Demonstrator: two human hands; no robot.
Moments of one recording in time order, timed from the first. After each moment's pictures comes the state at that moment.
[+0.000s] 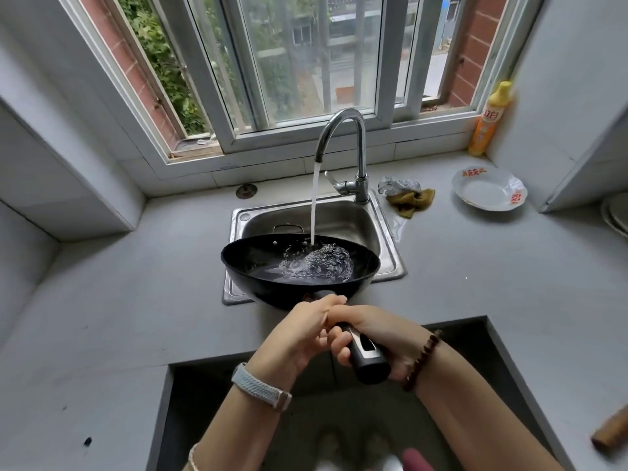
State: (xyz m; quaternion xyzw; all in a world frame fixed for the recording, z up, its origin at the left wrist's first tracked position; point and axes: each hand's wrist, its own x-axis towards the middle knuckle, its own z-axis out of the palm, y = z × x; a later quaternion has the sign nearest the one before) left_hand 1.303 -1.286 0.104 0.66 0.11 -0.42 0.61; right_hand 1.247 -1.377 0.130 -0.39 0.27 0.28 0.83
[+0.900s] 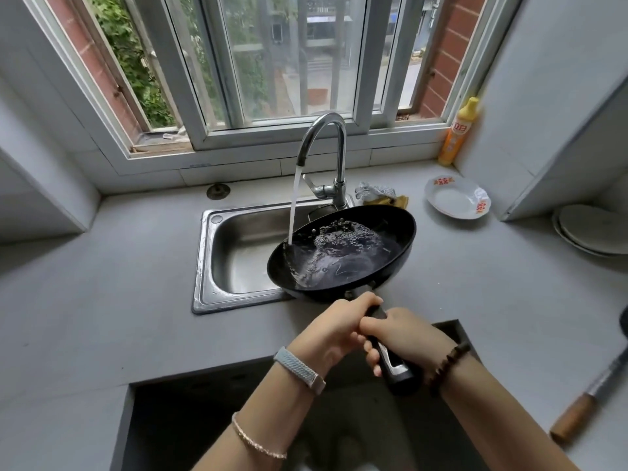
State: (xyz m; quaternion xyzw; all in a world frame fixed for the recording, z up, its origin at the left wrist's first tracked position) left_hand 1.310 -1.343 0.072 0.62 -0.01 -0.52 0.58; right_hand 1.239 -1.413 0.119 -0.64 0.36 0.18 0.65
